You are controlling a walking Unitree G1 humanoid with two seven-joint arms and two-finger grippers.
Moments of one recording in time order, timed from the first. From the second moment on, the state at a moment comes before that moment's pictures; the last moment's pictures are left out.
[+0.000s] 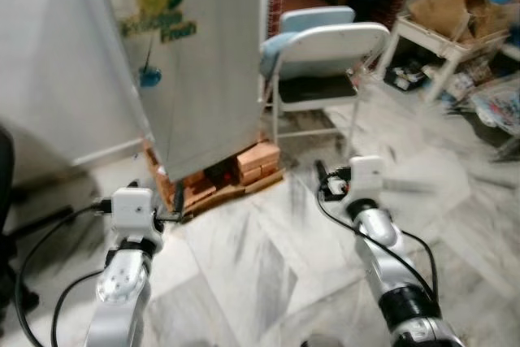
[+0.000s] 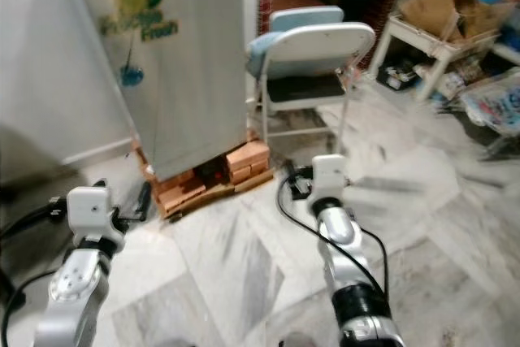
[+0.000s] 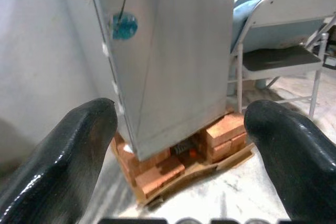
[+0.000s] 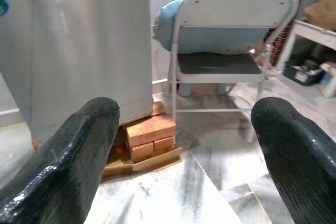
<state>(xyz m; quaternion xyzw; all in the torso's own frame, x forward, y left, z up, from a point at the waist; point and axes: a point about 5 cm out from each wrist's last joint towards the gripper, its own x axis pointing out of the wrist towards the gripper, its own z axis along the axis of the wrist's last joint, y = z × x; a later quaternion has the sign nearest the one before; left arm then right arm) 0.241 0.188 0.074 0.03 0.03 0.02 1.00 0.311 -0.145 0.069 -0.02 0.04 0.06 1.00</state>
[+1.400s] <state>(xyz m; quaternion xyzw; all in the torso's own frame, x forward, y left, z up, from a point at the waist) 0.198 0.214 0.047 0.05 0.08 0.05 0.99 0.272 -0.190 0.036 0.02 0.14 0.01 0.99</state>
